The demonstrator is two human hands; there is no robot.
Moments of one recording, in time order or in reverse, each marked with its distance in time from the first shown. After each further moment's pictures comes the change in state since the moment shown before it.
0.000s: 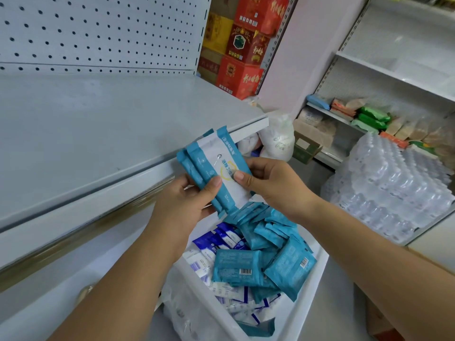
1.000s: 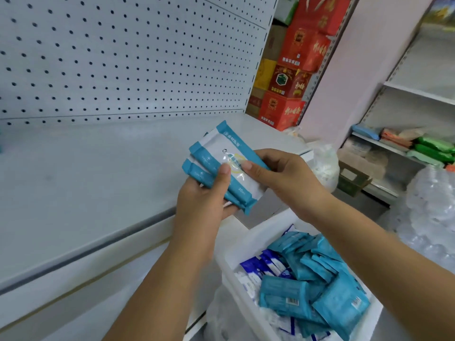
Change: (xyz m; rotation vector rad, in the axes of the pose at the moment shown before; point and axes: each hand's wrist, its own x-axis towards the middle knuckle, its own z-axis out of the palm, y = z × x) left_hand -0.040 0.079 -0.022 -0.064 0.232 0.248; right_hand 0.020 -0.091 0.070 0.038 -0.015 -0.203
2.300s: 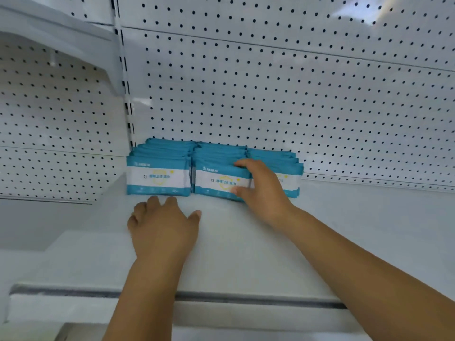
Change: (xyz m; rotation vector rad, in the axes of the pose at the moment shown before) left_hand -0.149 0.242 -0.330 1.675 1.098 -0.301; right_hand 0.051 -0.132 0.438 -0.198 -0.433 -0.578
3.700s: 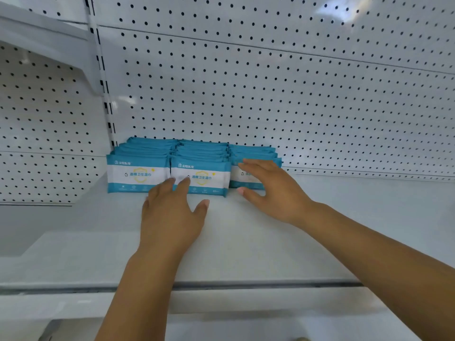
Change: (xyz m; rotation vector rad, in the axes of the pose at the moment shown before) left_hand -0.007 0.022 0.003 -0.214 0.060 0.296; right_hand -0.033 0.026 -0.059 -0.382 -0.050 -0.182
